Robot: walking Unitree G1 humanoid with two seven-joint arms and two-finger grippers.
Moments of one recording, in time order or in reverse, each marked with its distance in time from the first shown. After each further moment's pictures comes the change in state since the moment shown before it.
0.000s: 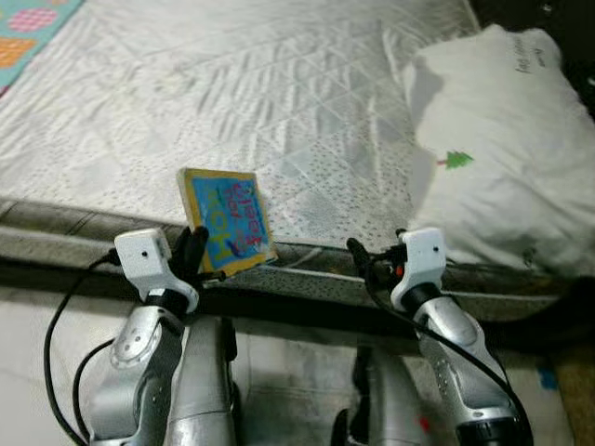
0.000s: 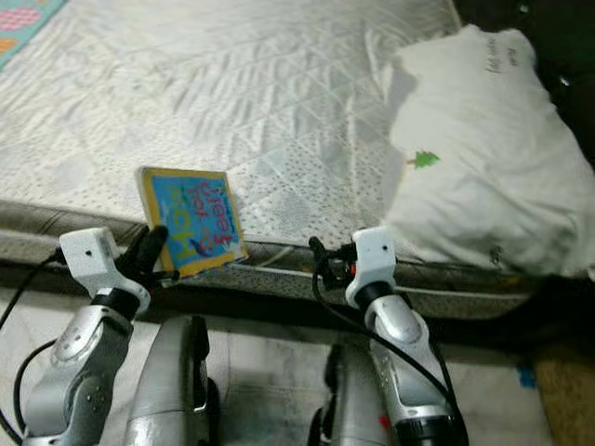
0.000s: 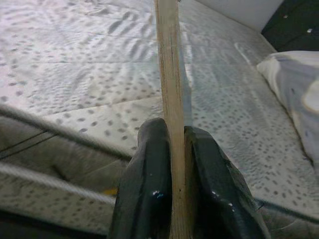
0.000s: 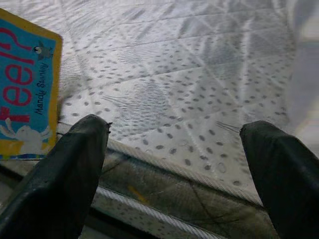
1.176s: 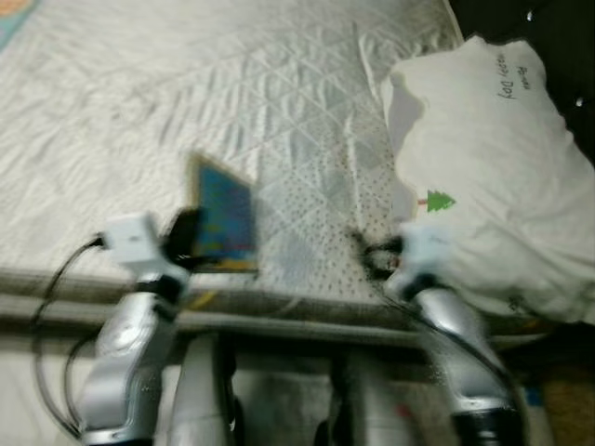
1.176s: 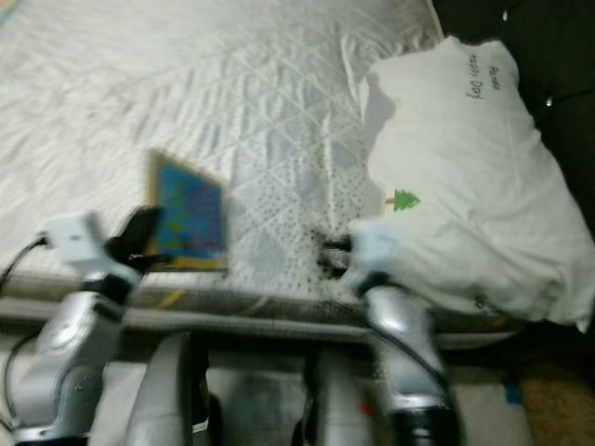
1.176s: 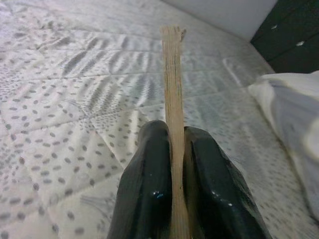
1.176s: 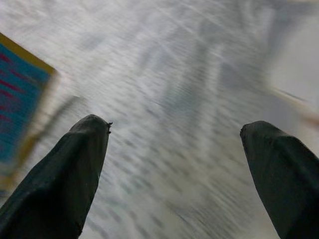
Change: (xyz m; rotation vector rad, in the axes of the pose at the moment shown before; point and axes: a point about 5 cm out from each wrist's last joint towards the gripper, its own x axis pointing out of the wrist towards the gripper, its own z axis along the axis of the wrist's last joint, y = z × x) left arm 0.004 0.004 0.020 0.005 -0.067 -0.008; right arm 0.009 0.012 0.009 0.008 -0.039 0.023
